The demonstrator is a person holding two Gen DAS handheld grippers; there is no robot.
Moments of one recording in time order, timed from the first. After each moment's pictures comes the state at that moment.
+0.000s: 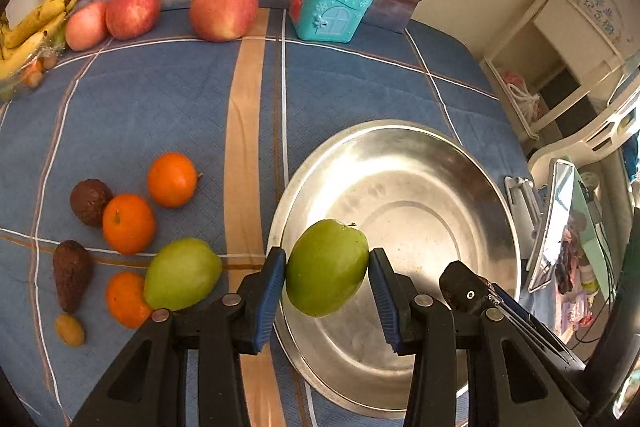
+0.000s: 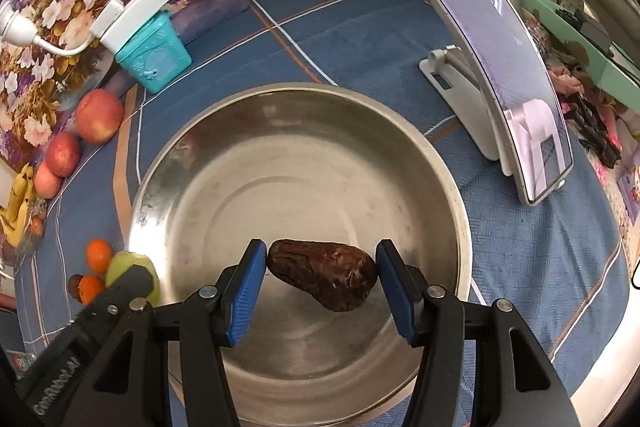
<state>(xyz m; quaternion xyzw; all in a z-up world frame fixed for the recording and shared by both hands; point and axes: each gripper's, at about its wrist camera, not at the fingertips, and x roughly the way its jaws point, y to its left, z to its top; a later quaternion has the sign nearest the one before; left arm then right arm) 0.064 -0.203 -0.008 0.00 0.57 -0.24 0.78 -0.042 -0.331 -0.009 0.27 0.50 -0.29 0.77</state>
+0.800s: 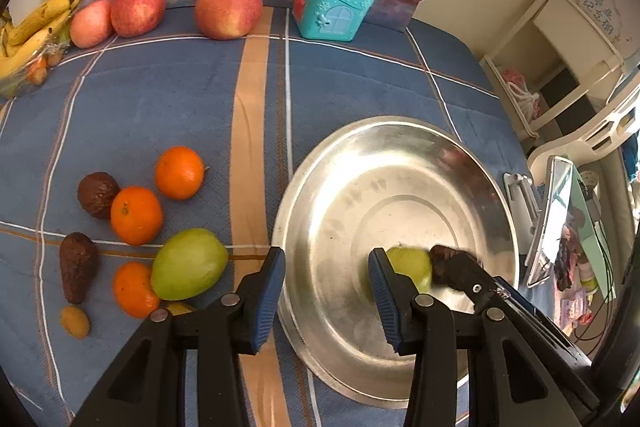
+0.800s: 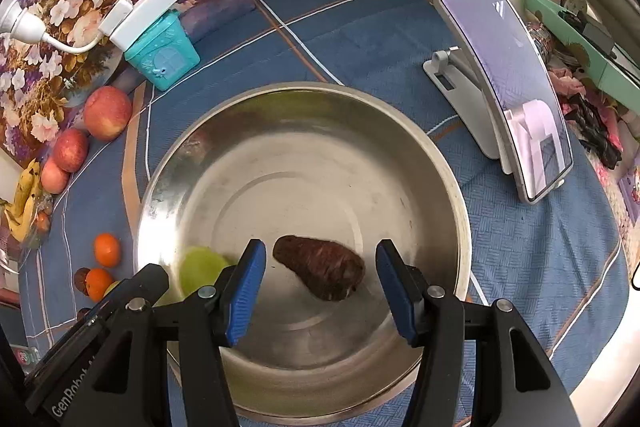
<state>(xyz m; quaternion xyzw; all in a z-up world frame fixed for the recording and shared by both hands) 0.064 -0.194 -0.003 0.00 0.58 -0.24 0.78 -0.042 -0.326 0.001 0.27 0.50 -0.28 0.77</state>
